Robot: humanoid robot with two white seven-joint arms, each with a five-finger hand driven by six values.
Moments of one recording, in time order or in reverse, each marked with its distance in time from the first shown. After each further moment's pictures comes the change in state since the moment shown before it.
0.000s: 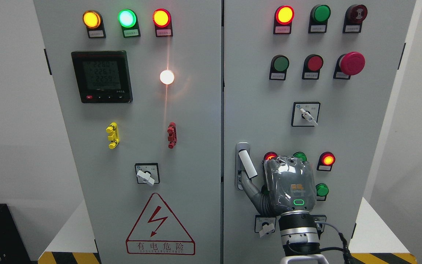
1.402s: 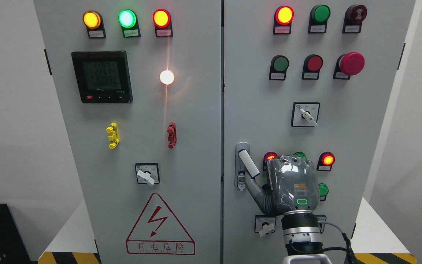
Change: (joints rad) left arm 0.000 0.000 0.000 0.000 0.000 0.000 0.000; right arm 0.001 0.000 -0.011 -0.009 0.000 0.001 0.000
